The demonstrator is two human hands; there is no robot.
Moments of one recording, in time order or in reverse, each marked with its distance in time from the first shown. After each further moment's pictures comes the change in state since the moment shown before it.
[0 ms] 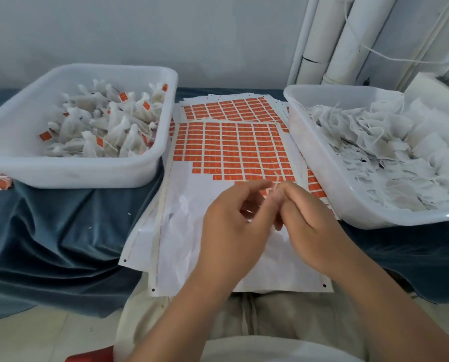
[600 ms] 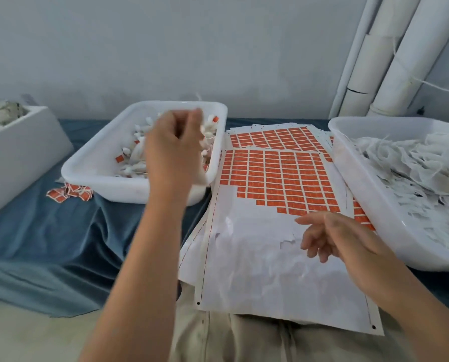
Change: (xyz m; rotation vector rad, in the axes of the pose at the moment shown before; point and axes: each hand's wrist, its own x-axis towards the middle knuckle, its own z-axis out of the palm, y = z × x) left_hand 0.115 0.016 -0.140 0.212 0.580 0.099; right_hand 0.007 0.003 -0.006 0.281 -0.123 0.076
